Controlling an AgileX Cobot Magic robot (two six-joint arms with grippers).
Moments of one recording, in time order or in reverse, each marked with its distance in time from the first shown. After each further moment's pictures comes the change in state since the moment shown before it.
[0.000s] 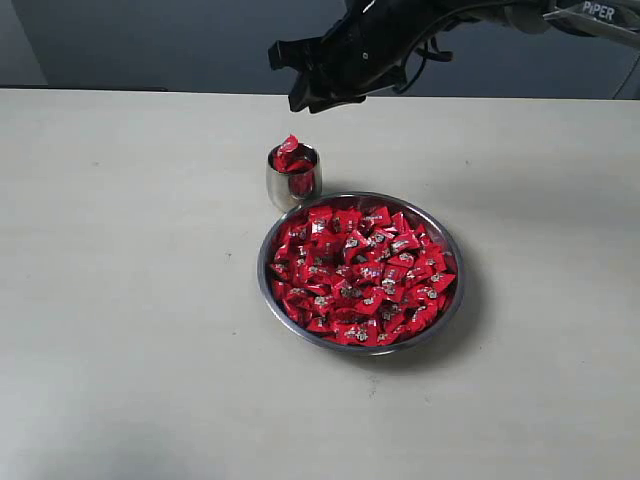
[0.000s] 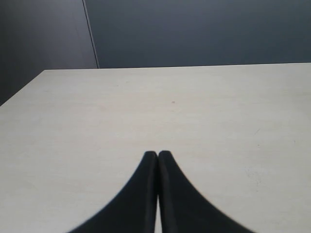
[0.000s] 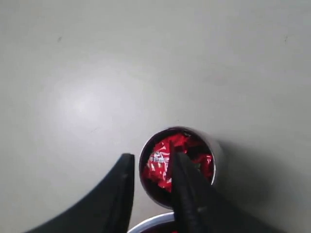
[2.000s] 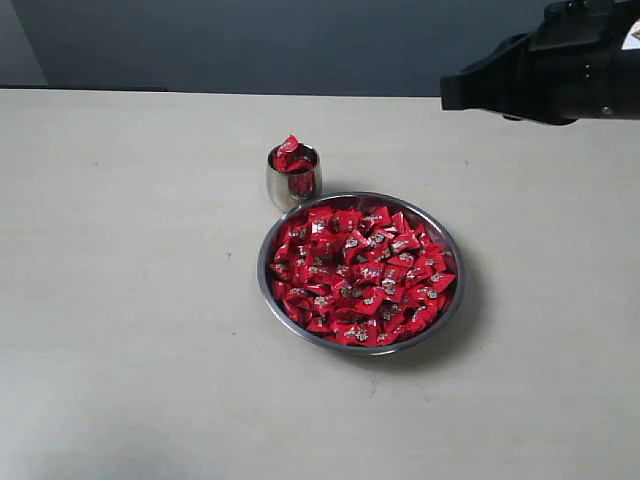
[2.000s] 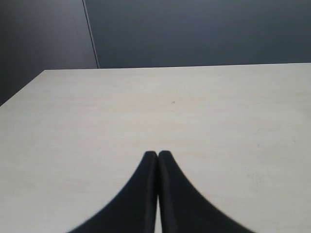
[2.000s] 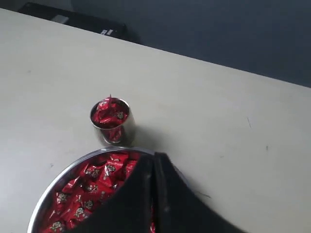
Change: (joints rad) left arm 0.000 0.000 0.000 0.000 0.000 0.000; right arm 0.000 -0.973 0.981 -0.352 -0.500 0.090
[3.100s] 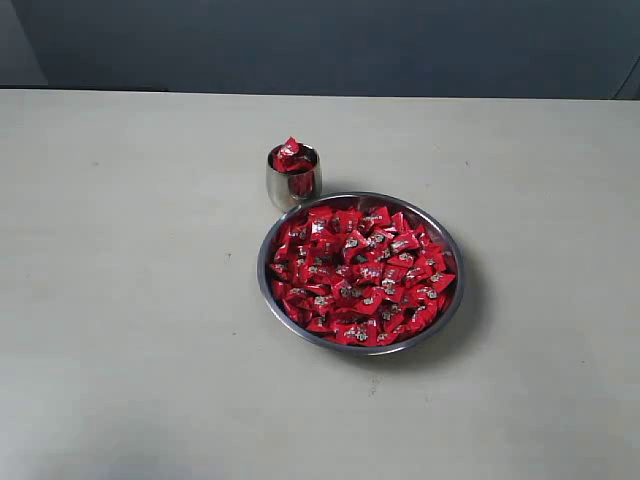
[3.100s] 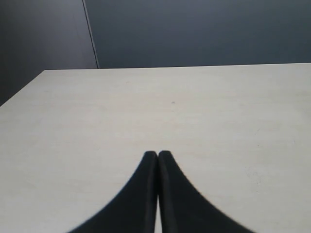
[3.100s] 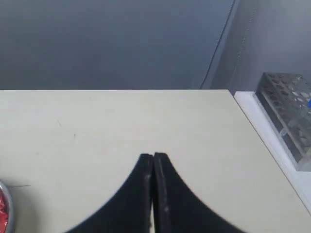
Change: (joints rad) left arm 0.000 0.000 0.000 0.000 0.000 0.000; right arm -0.619 -0.636 0.290 -0.131 0.166 -0.014
